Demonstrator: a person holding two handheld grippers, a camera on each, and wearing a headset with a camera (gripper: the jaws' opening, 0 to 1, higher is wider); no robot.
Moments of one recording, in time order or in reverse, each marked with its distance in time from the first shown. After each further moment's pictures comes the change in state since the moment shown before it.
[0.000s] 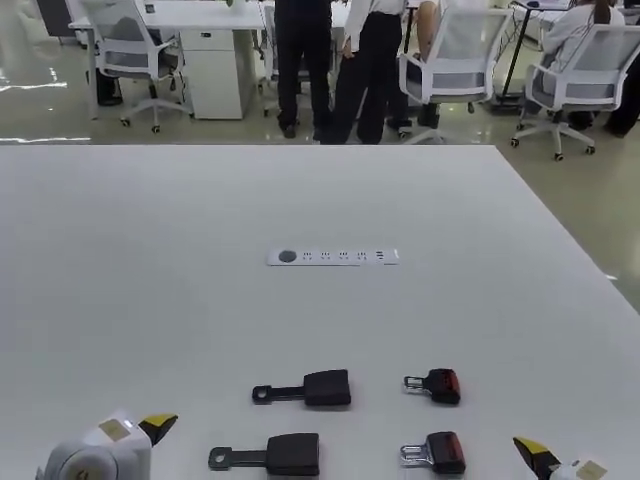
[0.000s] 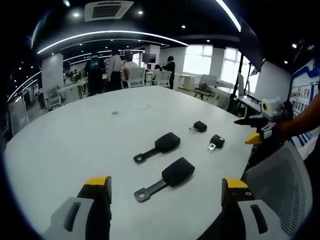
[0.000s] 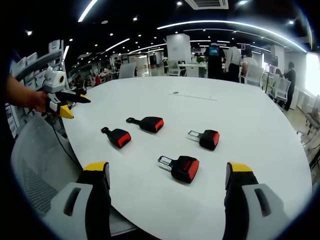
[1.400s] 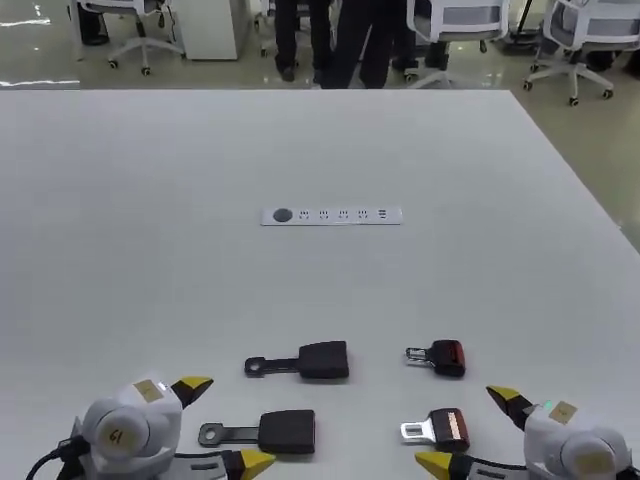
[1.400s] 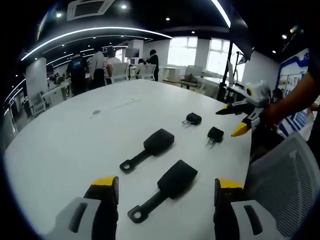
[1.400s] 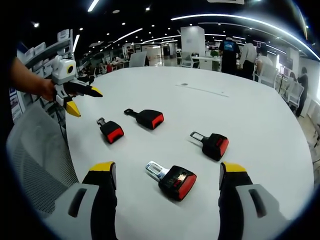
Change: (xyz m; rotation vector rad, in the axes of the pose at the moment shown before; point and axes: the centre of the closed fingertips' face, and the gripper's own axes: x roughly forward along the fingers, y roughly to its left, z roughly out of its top) left arm 0.060 -0.011 0.005 0.096 0.067 -0.123; right arm 0.054 -0.016 -0.001 -0.085 0.086 0.107
